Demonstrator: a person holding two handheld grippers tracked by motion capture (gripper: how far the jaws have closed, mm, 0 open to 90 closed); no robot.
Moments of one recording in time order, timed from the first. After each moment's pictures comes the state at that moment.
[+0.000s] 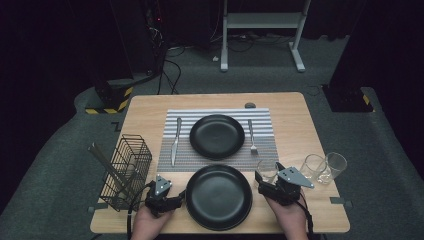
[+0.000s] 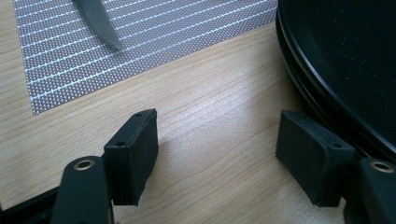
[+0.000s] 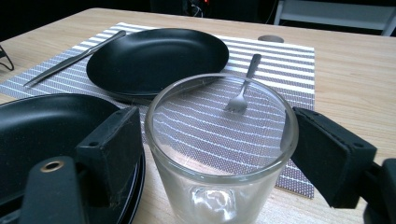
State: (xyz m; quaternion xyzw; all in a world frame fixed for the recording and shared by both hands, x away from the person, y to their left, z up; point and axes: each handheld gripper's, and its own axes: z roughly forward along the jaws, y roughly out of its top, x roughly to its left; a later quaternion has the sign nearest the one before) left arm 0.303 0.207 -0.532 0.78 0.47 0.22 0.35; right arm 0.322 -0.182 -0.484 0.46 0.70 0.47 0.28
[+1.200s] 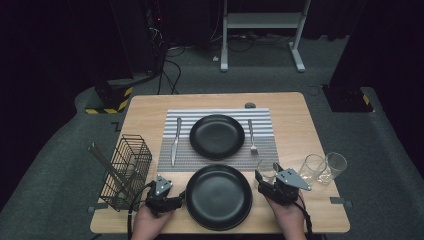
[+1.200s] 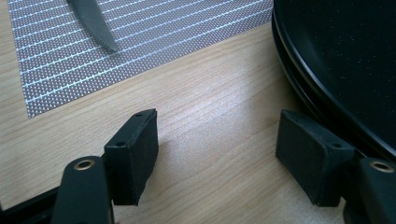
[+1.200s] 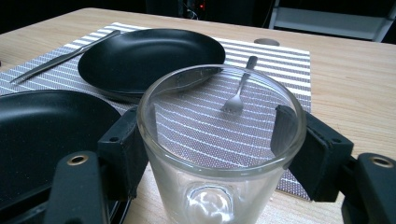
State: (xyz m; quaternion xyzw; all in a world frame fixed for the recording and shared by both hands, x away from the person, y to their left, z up) left arm 0.303 0.206 -0.532 0.78 0.46 0.22 0.35; right arm 0.323 -0.180 -0.494 0.45 0.70 0.47 0.30
